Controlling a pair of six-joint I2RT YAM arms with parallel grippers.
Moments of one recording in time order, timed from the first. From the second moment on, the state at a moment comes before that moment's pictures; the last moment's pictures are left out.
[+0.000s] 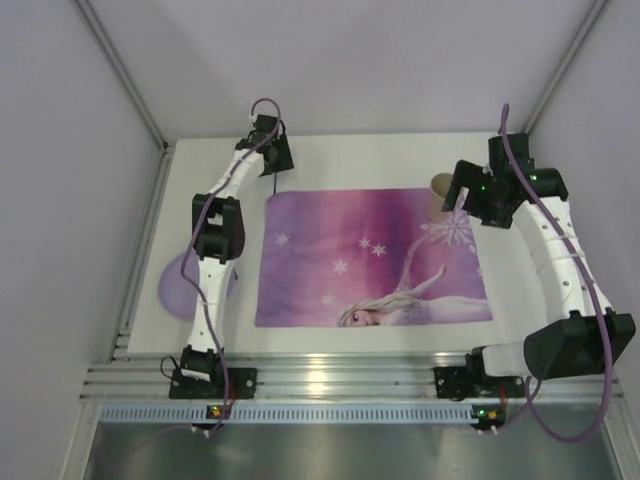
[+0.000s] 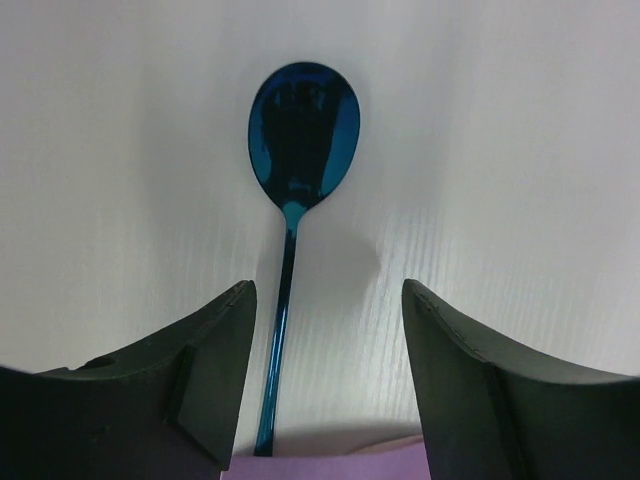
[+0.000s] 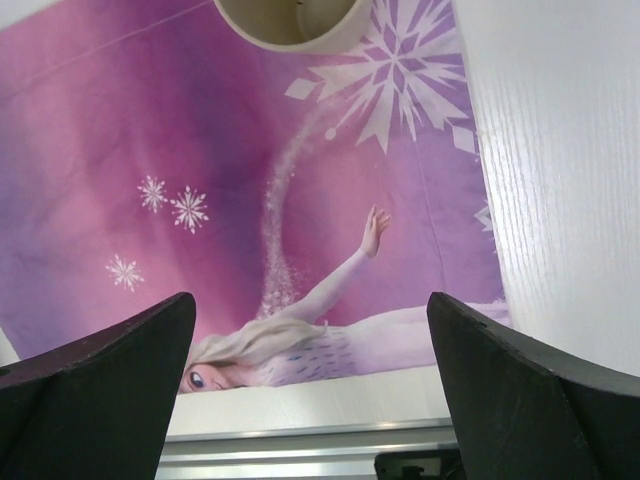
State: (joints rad) left arm -0.20 2.55 2.31 -0.60 -0.10 -0.39; right arm 0.09 1.36 1.47 -1.06 0.03 0.40
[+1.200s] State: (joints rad) left arm -0.14 2.52 2.40 -0.67 -0.33 -0.23; right arm 0.11 1.48 1.56 -1.03 -0.02 0.39
